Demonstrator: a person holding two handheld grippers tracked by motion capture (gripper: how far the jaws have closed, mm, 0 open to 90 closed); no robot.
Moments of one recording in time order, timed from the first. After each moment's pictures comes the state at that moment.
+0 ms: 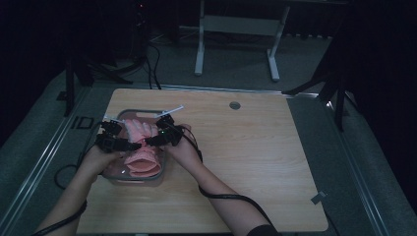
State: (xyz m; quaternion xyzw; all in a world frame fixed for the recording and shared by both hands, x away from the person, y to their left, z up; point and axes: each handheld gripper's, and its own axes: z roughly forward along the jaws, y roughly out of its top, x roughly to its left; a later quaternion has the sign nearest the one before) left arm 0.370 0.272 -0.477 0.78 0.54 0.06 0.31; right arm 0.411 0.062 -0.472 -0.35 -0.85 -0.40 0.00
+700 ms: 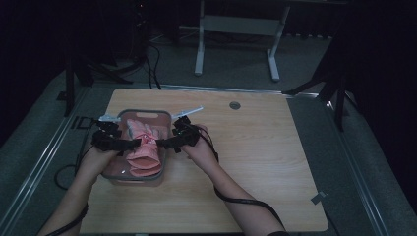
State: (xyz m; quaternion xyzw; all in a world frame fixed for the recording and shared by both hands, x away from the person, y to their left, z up) left arm 0.352 0.270 -0.459 0.76 0.52 0.14 0.35; right arm 0.408 0.010 -0.465 -0.32 -0.84 -0.44 0.02
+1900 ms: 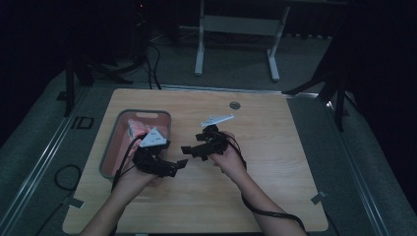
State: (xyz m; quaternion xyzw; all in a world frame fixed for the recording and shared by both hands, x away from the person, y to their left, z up) left arm 0.287 0.137 -0.427 0.81 0.35 0.12 0.45; right arm 0.384 -0.070 -0.462 -0.31 -0.84 -0.45 0.01
